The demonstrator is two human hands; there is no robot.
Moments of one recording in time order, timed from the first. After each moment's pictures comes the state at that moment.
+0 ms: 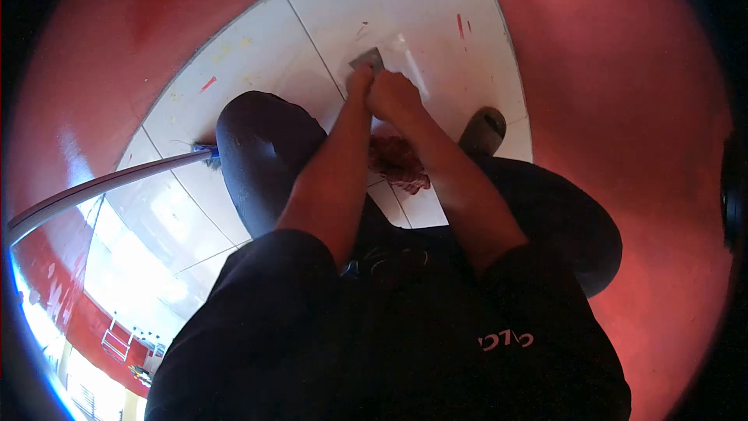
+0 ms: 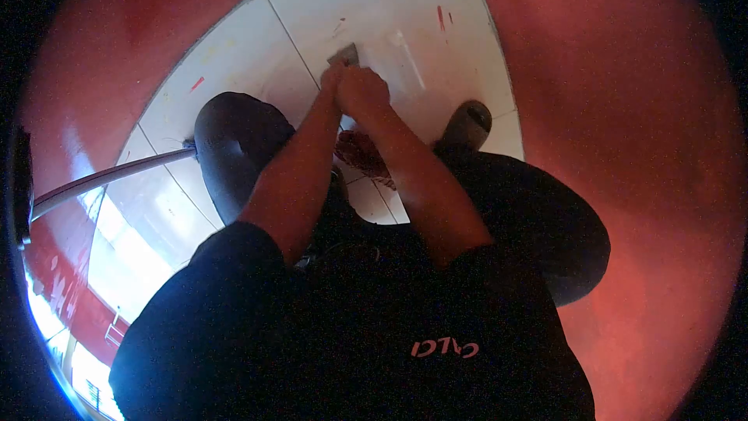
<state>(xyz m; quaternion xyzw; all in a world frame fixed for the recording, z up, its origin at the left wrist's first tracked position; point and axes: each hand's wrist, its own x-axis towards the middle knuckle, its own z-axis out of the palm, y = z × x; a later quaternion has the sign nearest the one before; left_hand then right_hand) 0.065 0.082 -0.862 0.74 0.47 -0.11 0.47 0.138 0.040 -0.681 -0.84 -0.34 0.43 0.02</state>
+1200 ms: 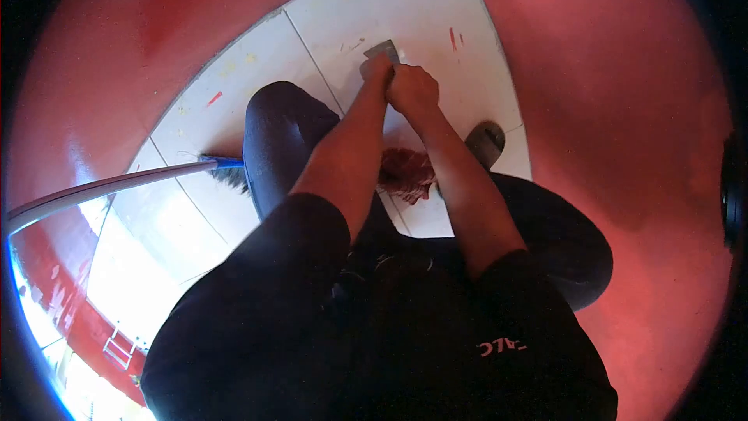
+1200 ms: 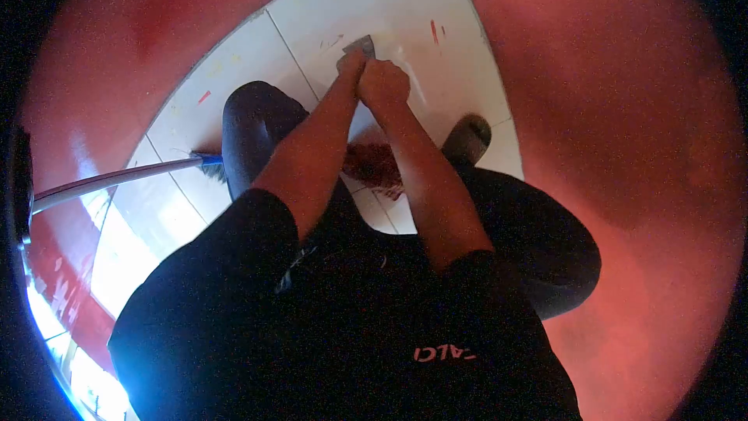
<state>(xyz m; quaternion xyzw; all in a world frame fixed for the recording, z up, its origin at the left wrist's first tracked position) 0.141 0.097 -0.867 0.76 0.46 -0.19 0.41 0.175 0.027 -0.686 -0.88 -0.34 0.31 0.02</state>
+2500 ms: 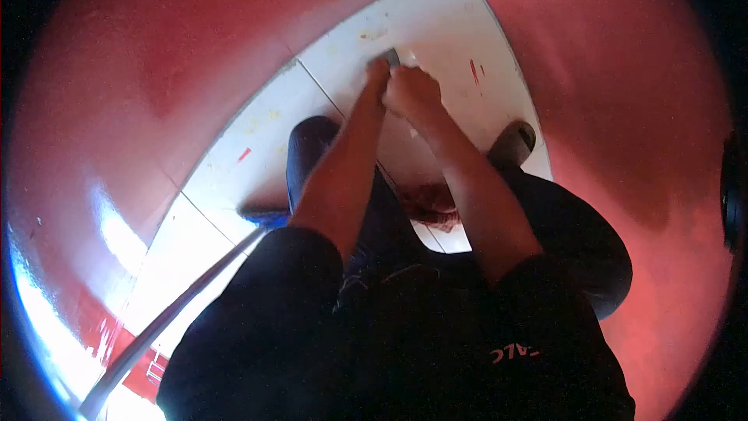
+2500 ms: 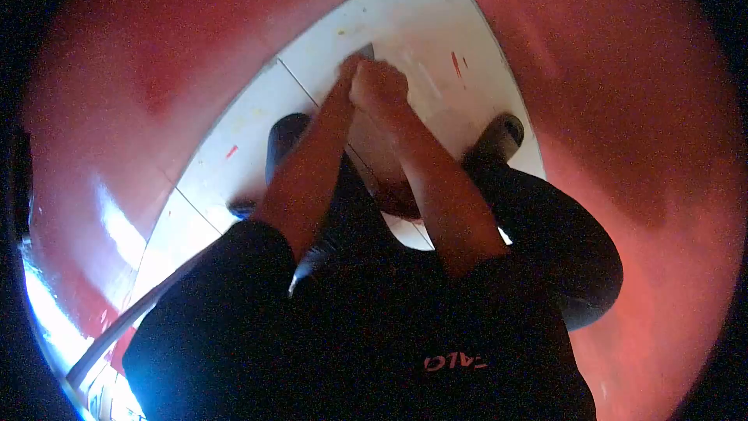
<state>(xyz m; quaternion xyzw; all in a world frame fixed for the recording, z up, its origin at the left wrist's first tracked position) 0.197 0.211 -0.875 0.78 0.41 -0.20 0.43 0.239 0.157 -0.682 -0.88 -0.33 0.34 0.01</state>
